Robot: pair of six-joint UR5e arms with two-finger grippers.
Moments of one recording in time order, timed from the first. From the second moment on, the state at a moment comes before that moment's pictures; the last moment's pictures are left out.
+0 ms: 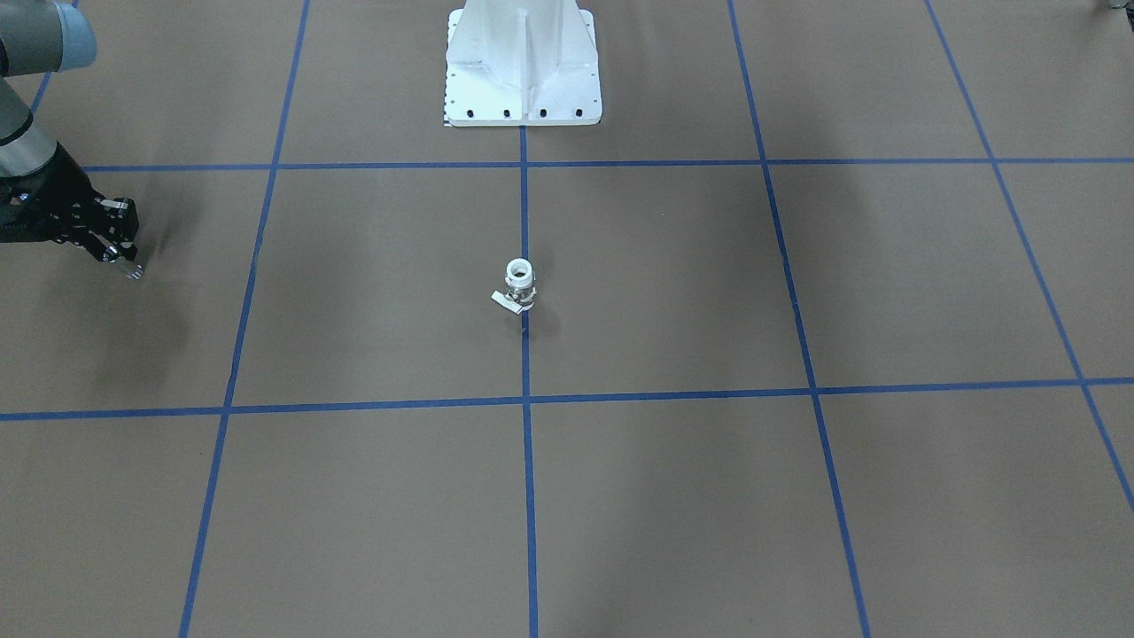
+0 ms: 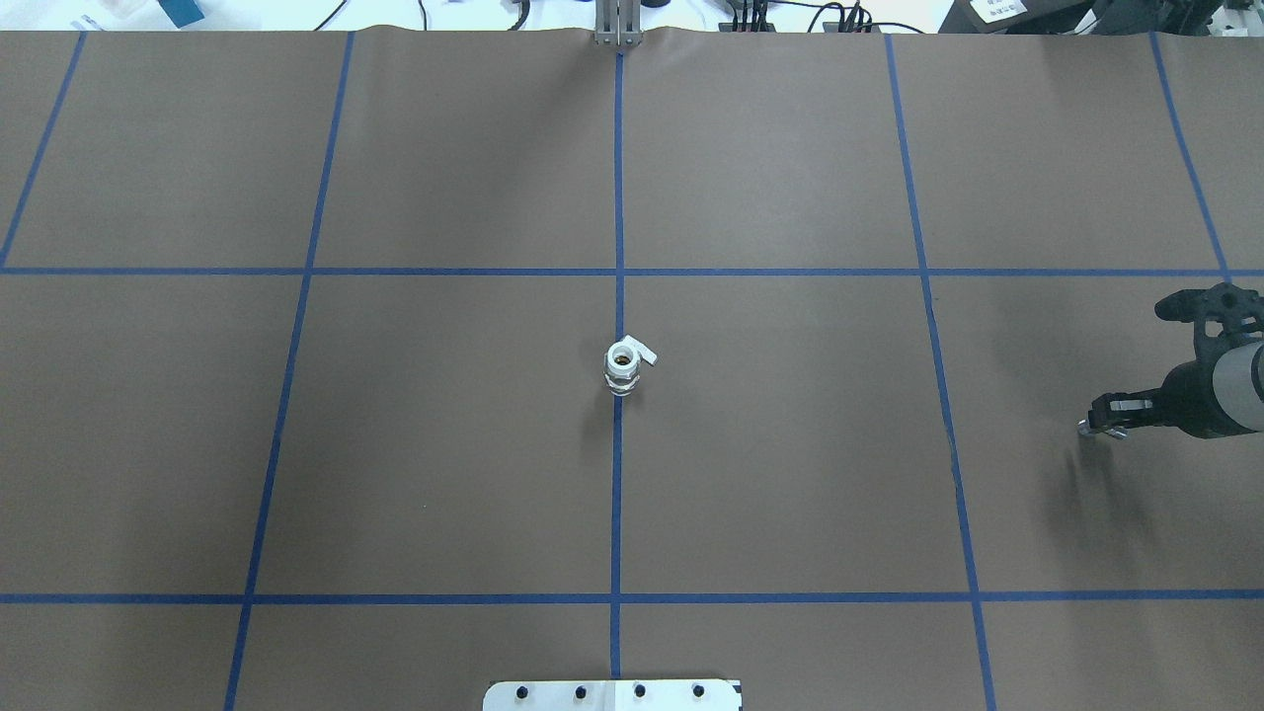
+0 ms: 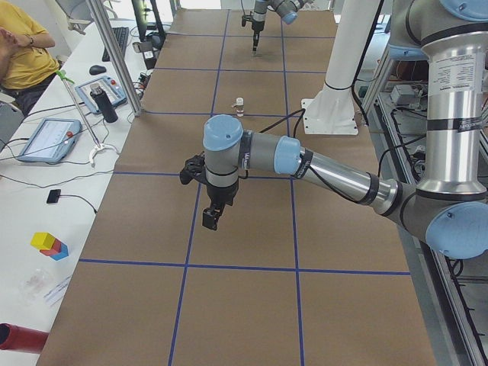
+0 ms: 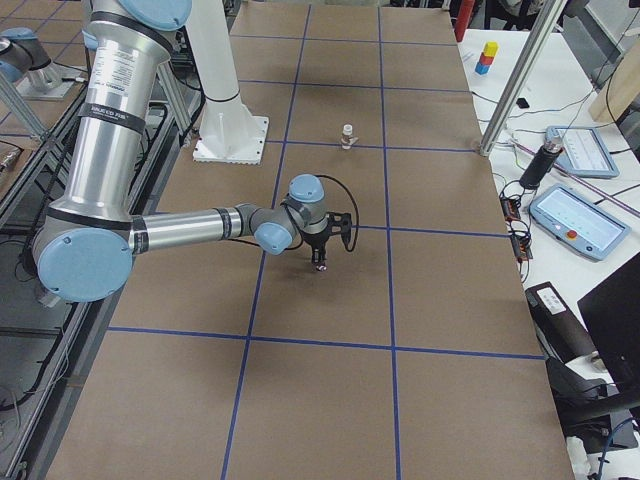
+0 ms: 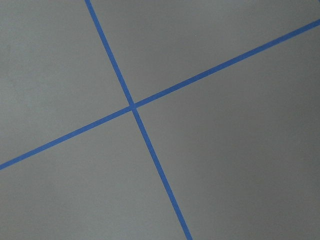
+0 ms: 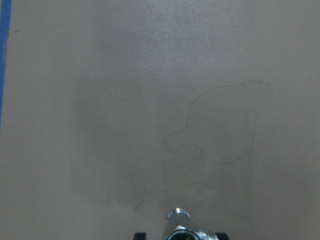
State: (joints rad) left arm -1.56 -1.50 -2.00 -1.35 -2.28 0.33; right arm 0.81 -1.83 1.86 -0.92 2.00 0.98
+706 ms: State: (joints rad) left arm -1.57 -1.49 -1.99 -1.34 -2.28 0.27; right arm 0.84 -1.78 1.87 -0.94 2.02 0.97
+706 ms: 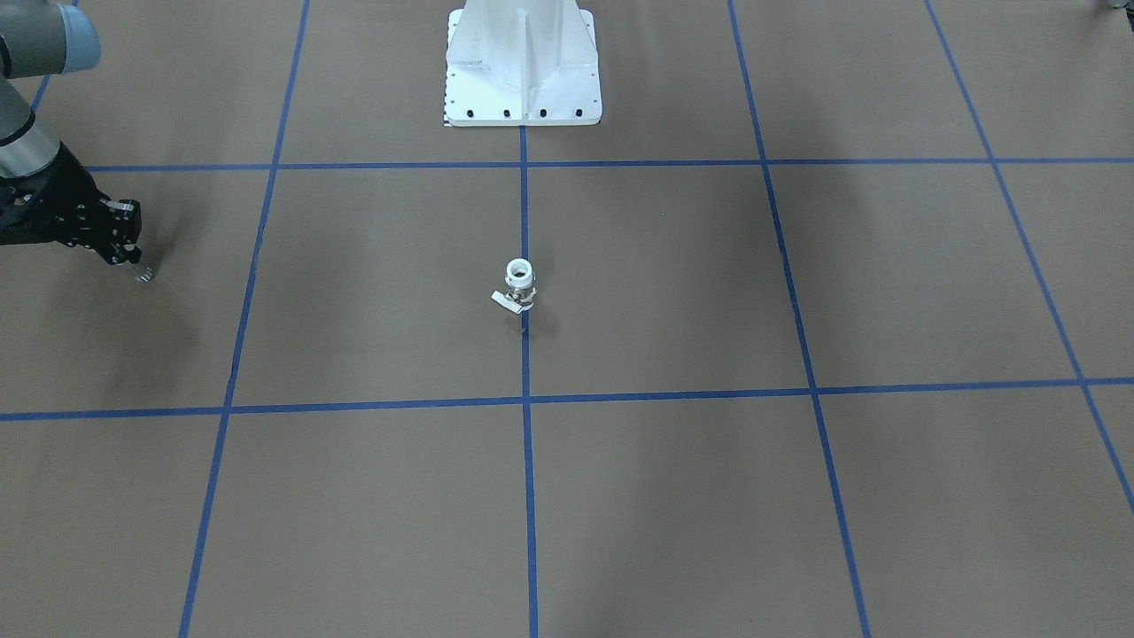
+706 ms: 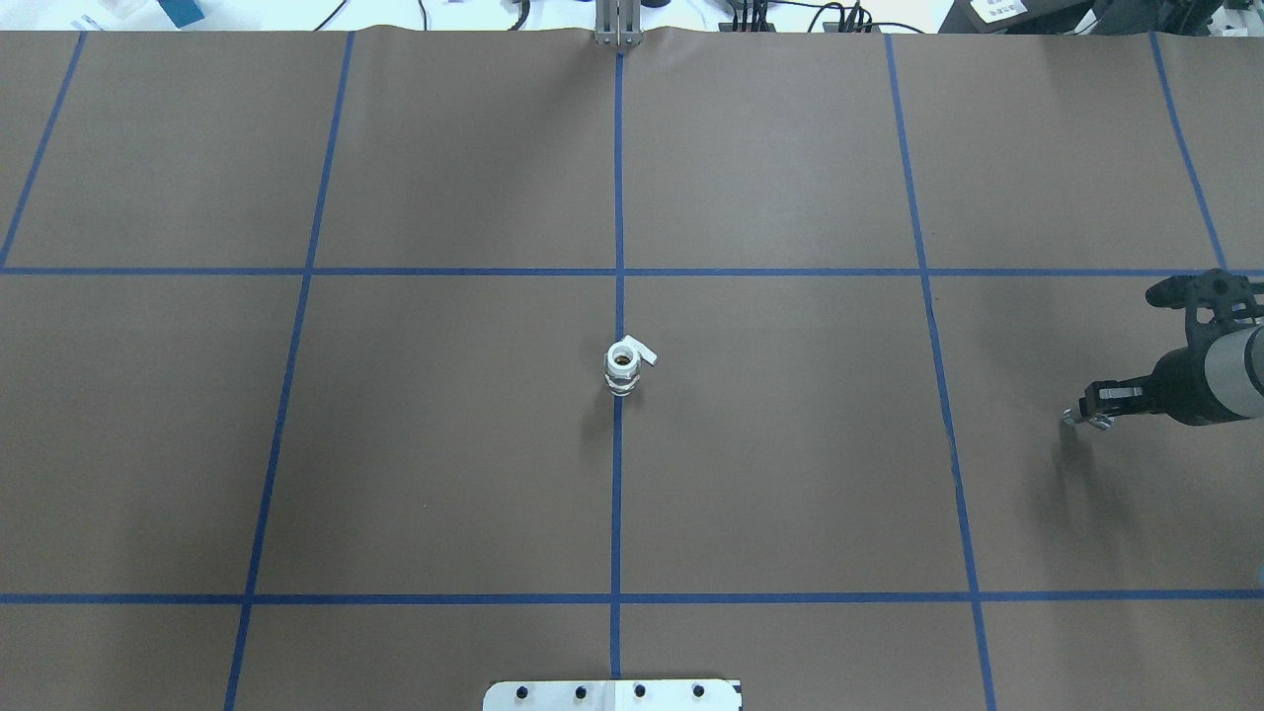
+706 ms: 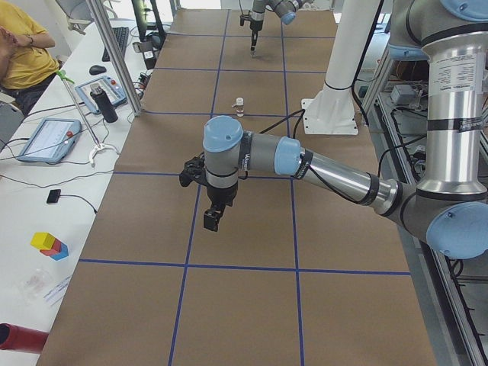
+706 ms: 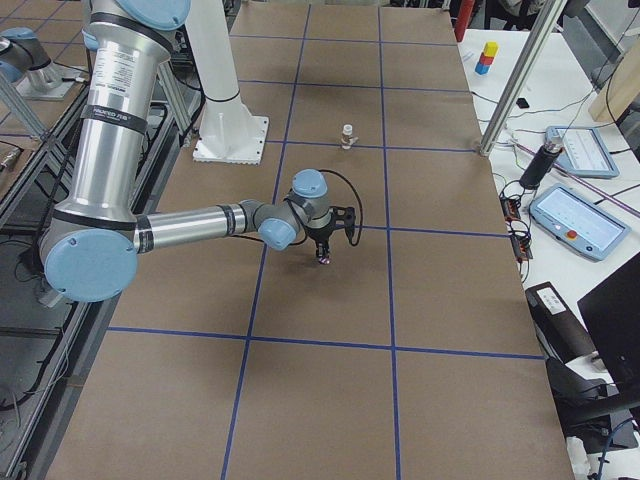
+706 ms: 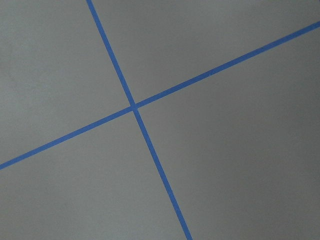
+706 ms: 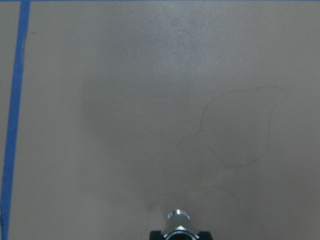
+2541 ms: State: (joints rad) left arm -1.66 -1.23 -1.99 -1.57 -2.29 0.13; right arm 0.63 -0.77 1.87 -1.97 1.86 1.70
